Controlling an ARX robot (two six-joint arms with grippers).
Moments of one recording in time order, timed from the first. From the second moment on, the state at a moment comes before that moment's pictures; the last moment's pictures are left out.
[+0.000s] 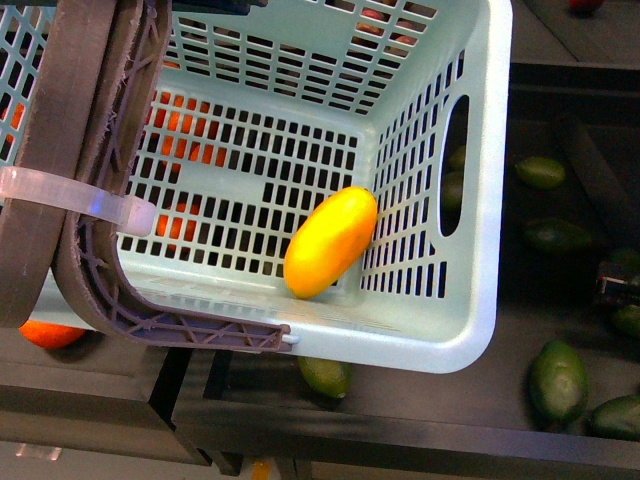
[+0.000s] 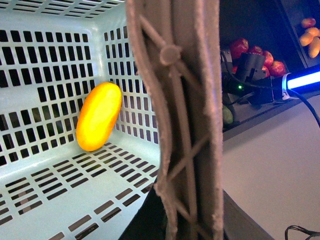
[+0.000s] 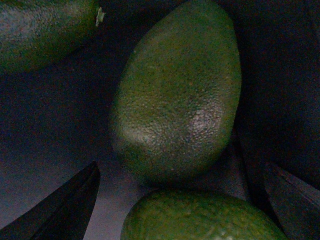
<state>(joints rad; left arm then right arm) -0.38 1.33 0.94 -0.23 0.37 -0.24 -0.34 2.76 1.38 0.50 -0.14 -0.06</state>
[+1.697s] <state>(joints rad) -0.38 1.33 0.94 -0.23 0.37 -0.24 -0.32 2.79 1.38 0.50 -0.11 -0.04</state>
